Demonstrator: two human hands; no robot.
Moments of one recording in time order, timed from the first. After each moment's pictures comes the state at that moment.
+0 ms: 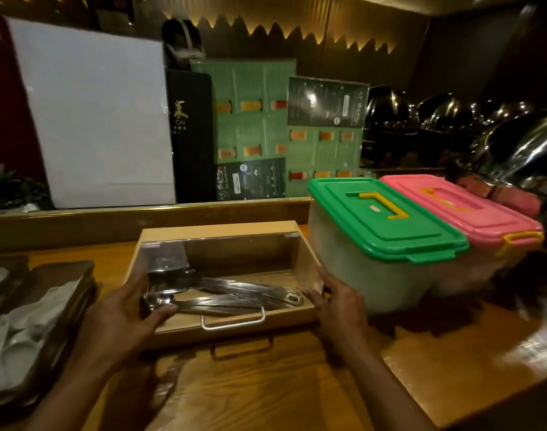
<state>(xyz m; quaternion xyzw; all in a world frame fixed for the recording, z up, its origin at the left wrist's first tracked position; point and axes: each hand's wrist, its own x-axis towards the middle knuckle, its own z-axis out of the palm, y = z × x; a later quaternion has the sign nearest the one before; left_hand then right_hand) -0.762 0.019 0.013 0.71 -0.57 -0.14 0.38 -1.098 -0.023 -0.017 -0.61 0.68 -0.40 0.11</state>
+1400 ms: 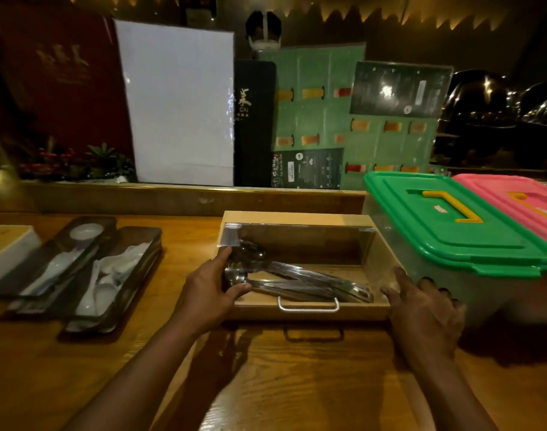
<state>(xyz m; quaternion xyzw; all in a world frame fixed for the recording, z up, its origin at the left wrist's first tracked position) -0.806 0.013 -0.010 0.67 -0.60 -0.17 0.42 -1.151 -0.019 -0.010 -0.61 0.75 -0.21 -0.15</state>
